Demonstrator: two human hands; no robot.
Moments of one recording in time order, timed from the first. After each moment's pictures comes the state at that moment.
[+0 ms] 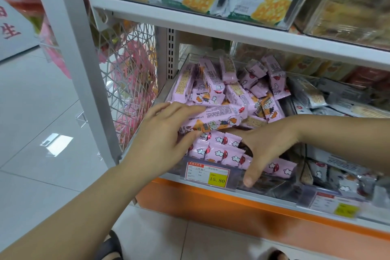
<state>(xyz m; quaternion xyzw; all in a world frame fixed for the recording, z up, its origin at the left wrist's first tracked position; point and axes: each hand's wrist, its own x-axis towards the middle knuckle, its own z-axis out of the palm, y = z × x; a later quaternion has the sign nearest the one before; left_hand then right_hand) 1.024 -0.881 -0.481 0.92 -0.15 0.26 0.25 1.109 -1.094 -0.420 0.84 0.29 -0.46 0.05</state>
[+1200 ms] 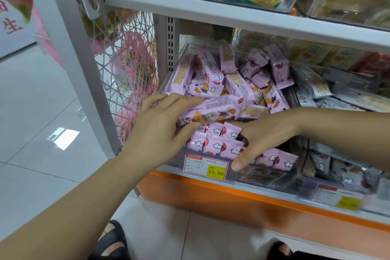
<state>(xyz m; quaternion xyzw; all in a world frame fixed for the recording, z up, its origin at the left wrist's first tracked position) 1.026 -0.883 -0.483 0.92 -0.15 0.28 0.23 1.109 -1.093 -0.428 0.83 0.32 -0.47 0.00</state>
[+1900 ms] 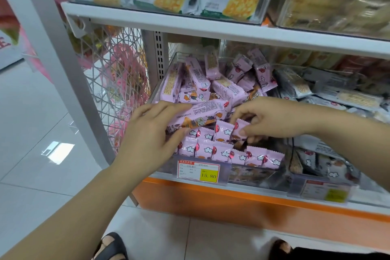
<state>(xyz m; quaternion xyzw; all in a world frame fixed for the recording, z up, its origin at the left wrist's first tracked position) 1.027 -0.882 -0.483 0.92 -0.15 0.28 0.22 1.100 -1.125 -0.407 0.90 0.28 -0.26 -0.21</state>
